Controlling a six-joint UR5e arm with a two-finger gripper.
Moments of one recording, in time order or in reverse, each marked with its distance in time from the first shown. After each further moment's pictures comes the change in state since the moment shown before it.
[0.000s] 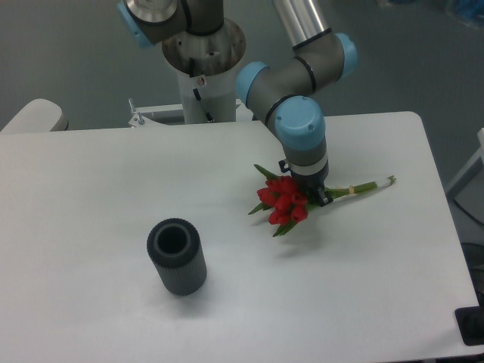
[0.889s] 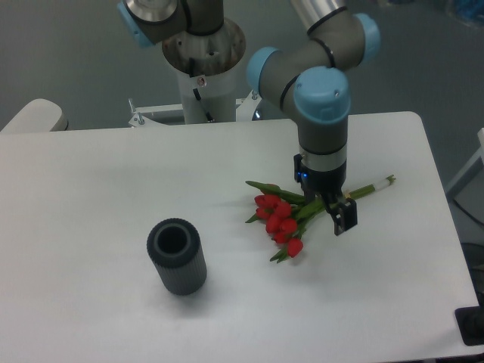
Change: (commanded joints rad) arm 0.000 0.008 0.339 -0.049 -0.405 -0.358
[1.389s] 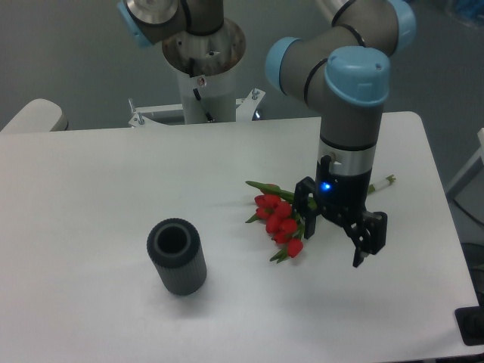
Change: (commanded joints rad) arm -0.038 -0.097 0.259 -0.095 -0.075 -0.192
